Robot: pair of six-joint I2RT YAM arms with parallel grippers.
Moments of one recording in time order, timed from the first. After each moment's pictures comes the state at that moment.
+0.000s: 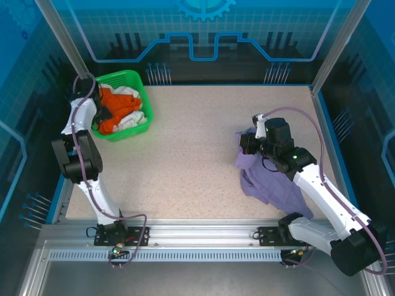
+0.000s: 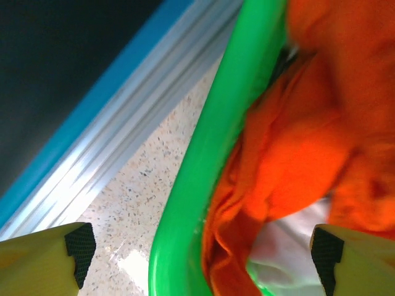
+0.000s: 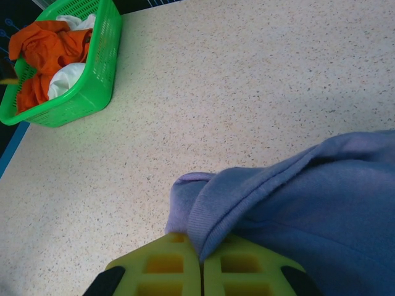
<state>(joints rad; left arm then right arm) 0.27 1.97 1.75 -0.94 -0.36 -0.44 0.41 1.04 0.91 -0.48 -0.16 0.41</state>
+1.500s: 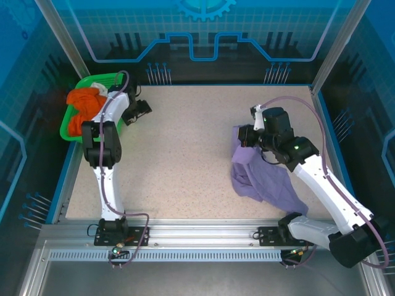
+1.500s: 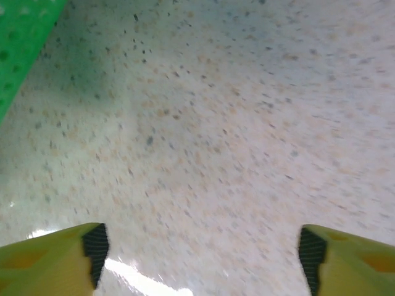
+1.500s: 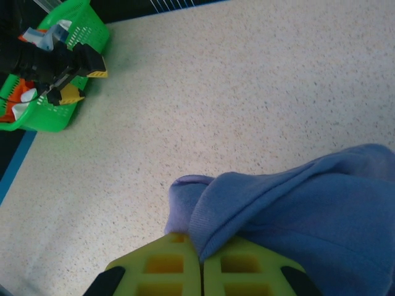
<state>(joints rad) 0.04 2.18 1.91 -0.93 0.02 -0.61 0.44 1.12 1.14 -0.63 -0.13 0.43</state>
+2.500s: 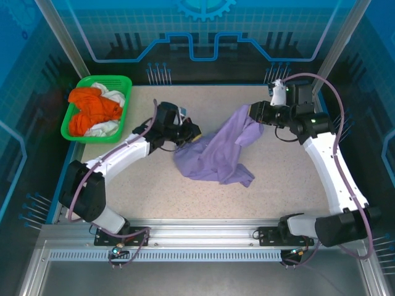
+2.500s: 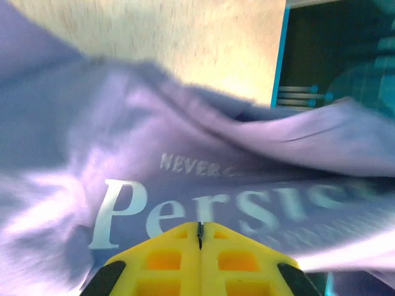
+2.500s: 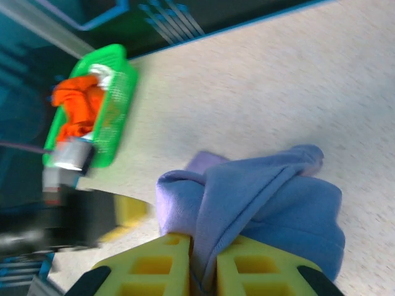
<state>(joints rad) -0.44 1.55 1.18 -0.27 0.44 -1.06 0.15 1.31 1.41 -0.79 -0.43 0.43</state>
